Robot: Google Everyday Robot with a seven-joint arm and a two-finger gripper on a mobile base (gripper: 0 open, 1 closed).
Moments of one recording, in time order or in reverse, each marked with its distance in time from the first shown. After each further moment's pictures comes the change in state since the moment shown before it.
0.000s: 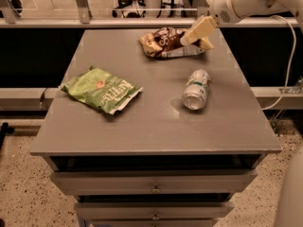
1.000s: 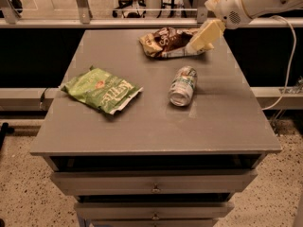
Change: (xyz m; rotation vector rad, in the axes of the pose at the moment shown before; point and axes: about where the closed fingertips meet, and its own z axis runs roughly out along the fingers) arm -0.002 0.040 -0.031 -0.128 0.021 -0.019
